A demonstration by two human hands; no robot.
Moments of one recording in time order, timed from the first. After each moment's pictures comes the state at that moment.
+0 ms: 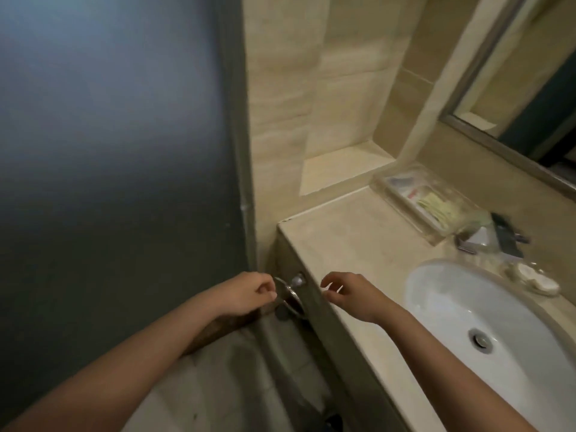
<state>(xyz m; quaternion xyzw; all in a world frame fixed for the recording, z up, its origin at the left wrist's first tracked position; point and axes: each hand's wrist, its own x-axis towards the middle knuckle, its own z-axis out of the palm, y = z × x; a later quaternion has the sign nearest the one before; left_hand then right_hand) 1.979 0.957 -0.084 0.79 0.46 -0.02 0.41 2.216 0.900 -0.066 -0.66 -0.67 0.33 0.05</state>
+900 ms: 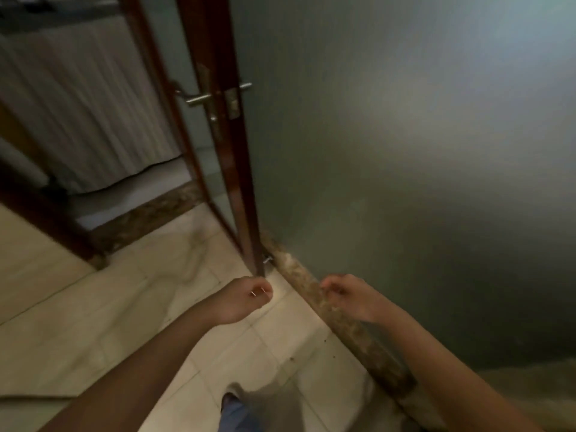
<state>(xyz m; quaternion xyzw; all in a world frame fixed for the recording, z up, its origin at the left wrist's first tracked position) 1.725 0.681 -0.085 0.26 0.84 0.33 0.34 1.823 0.909 -0.084 -0.10 -0.90 0.40 -0.16</state>
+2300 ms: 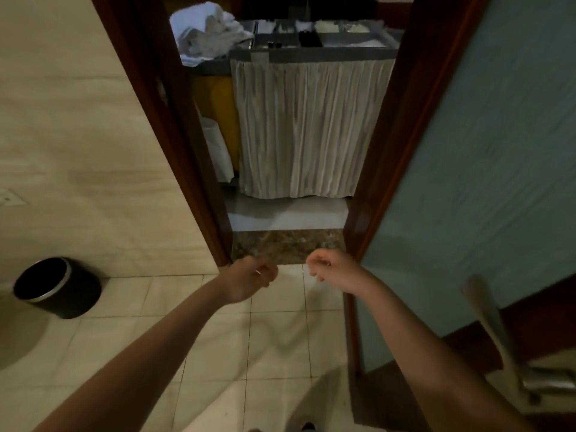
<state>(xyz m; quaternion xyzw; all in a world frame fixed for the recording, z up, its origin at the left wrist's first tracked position) 1.278 0.404 -0.049 -0.02 0.91 0.39 0.15 1.206 0.602 -0.052 0.18 -0.86 0.39 -0.29</state>
